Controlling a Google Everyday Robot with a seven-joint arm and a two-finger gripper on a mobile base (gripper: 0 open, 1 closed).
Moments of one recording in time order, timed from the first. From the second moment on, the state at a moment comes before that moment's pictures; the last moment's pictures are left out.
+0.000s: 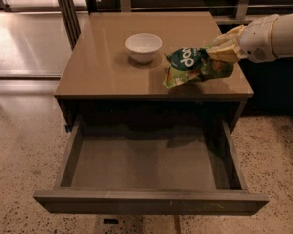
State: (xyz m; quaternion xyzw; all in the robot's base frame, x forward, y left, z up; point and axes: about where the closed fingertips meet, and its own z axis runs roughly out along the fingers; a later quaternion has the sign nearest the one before) arm 0.634 -0.191 0.942 -0.48 0.71 0.07 0.50
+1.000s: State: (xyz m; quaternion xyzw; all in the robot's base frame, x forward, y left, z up) arm 0.634 -0.191 0.940 -0.48 0.71 0.07 0.50
